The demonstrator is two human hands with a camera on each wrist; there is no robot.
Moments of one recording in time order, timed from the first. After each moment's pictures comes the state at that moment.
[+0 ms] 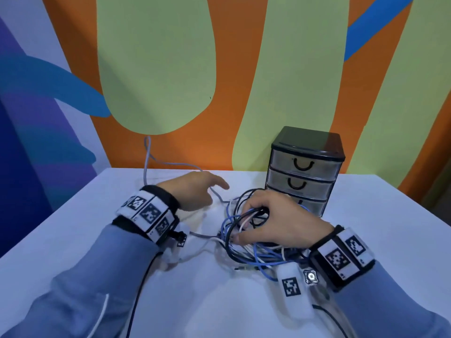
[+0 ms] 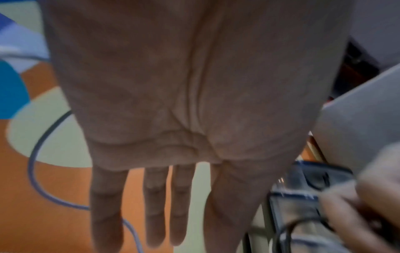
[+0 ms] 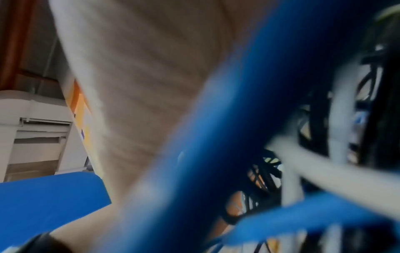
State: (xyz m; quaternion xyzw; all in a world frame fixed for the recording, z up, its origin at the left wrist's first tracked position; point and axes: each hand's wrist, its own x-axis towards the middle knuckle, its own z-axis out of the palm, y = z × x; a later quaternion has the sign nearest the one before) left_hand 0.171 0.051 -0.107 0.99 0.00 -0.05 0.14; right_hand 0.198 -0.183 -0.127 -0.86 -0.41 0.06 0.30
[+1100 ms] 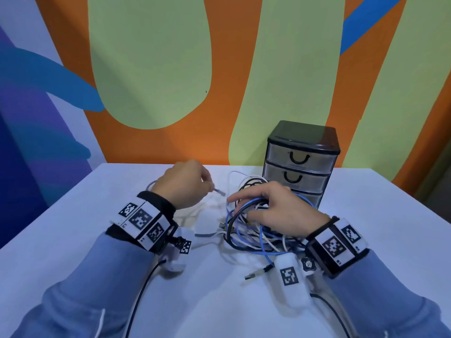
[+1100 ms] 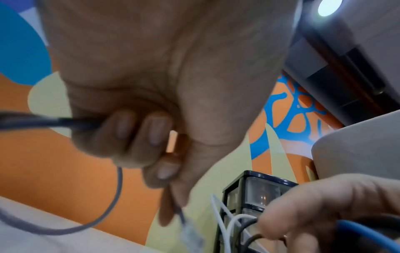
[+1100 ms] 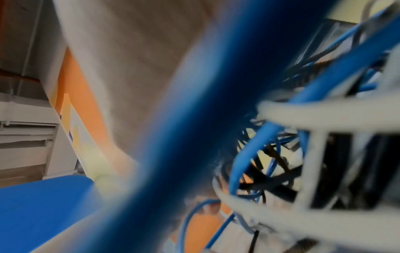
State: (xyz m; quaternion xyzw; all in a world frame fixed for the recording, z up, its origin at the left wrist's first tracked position) left_hand 0.157 0.047 -0.117 0.96 0.12 0.10 0.22; right_hand 0.201 -0.184 -0.129 -0.86 -0.38 0.08 0.33
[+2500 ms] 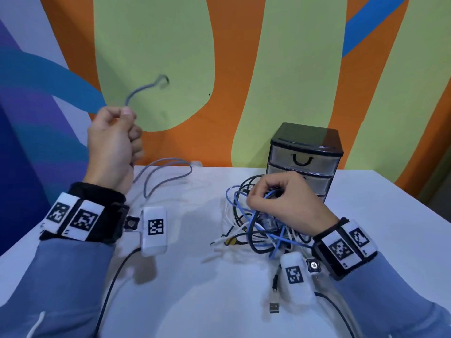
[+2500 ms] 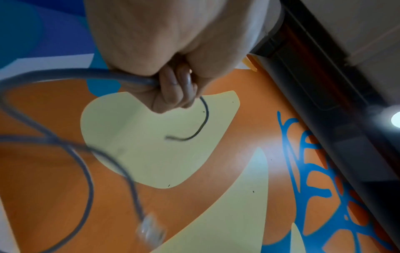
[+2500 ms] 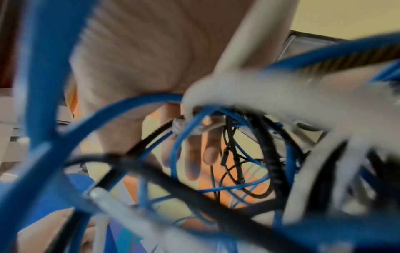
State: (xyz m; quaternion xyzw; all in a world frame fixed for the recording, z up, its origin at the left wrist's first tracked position) left_hand 0.124 0.113 -0.072 0.58 0.09 0.44 0.68; right_hand 0.204 -0.189 -0.127 -0.81 -0.37 -0.01 0.46
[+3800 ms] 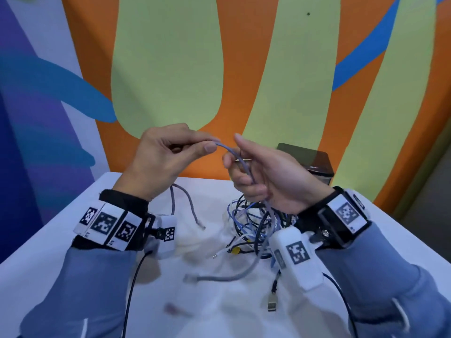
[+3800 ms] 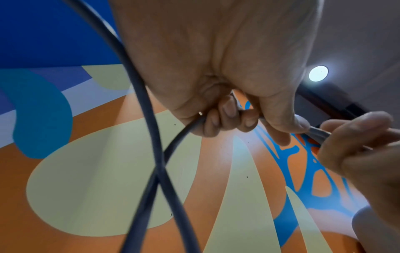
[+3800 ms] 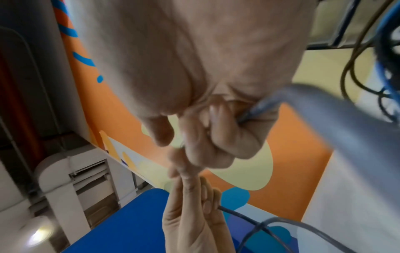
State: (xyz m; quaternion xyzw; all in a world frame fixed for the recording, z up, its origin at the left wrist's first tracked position) left_hand 0.097 0.080 -0.057 0.76 -0.20 0.41 0.46; right_hand 0.159 -0.138 -0.030 -0.62 -0.37 0.31 0.62
